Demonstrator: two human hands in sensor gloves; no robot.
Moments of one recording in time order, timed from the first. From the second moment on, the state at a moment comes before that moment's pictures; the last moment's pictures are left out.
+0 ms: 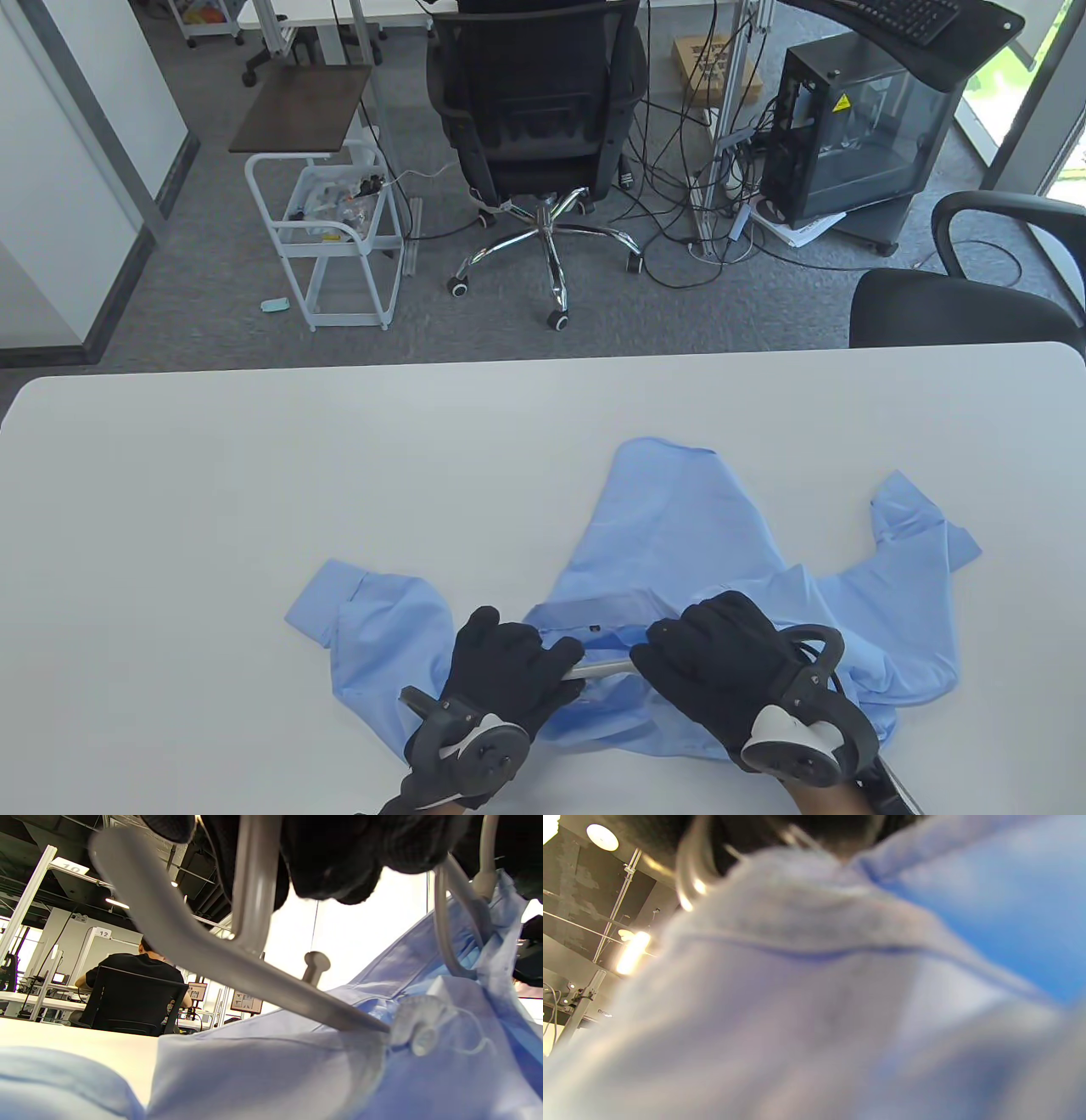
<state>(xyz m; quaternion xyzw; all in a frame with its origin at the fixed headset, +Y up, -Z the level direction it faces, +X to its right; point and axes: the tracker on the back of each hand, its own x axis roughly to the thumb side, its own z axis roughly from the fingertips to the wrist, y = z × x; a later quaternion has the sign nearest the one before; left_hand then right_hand) -0.130 -0.727 -0.224 0.22 -0.26 0.12 0.93 0.129 -0.657 -0.206 0.31 -0.40 0.84 0.20</state>
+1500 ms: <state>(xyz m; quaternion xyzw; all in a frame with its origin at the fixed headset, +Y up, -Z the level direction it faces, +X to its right) -0.181 -0.718 -0.229 0.23 -0.17 0.26 0.92 0.132 -0.690 -0.231 0.22 -0.34 0.91 0.06</state>
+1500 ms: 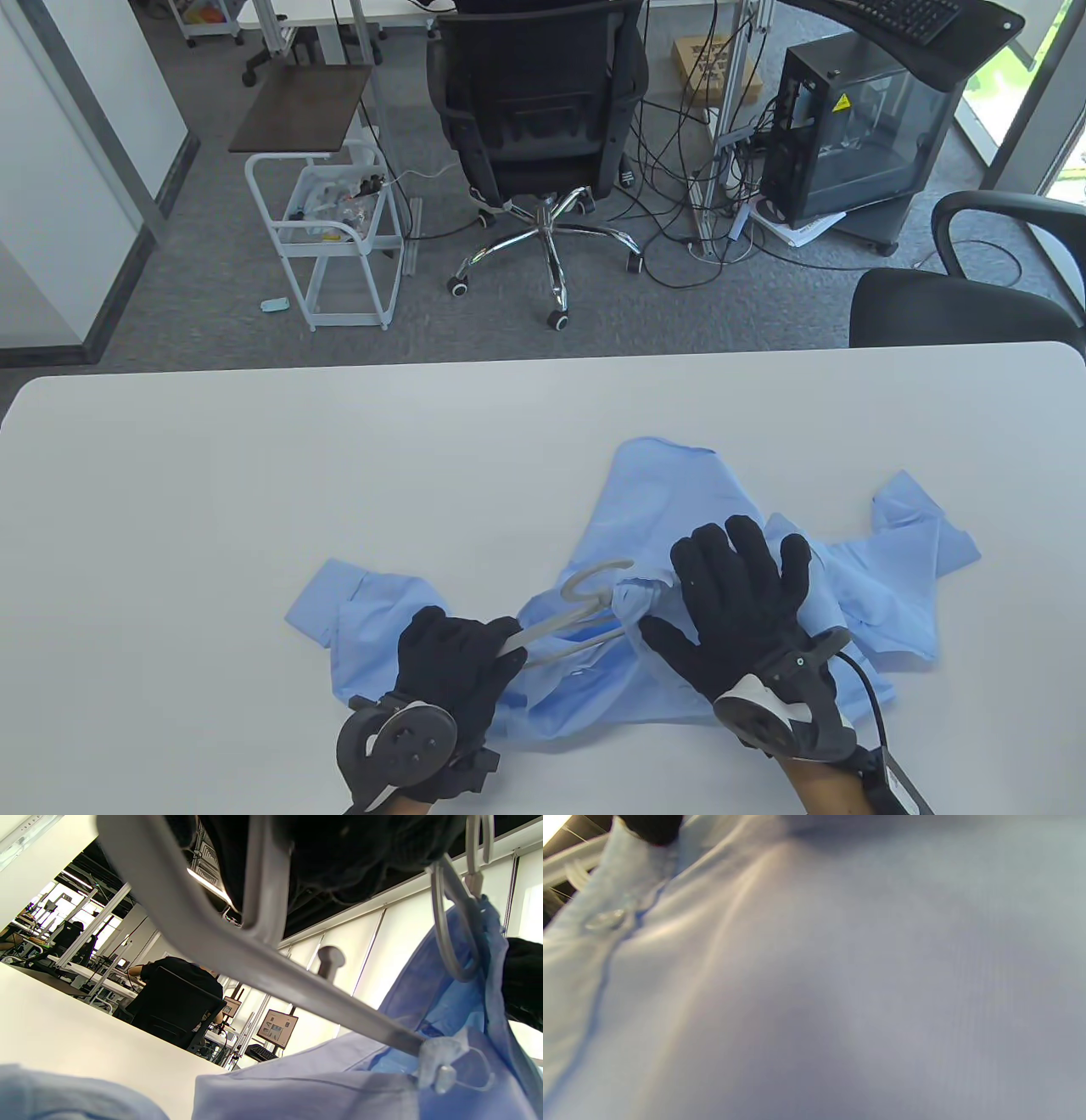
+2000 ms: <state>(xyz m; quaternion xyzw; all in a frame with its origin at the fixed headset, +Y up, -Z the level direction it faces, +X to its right) -0.168 -0.714 -0.217 0.24 -0.19 0.24 0.92 0.126 -0.699 -0.232 0.19 -0.34 0.92 0.12</state>
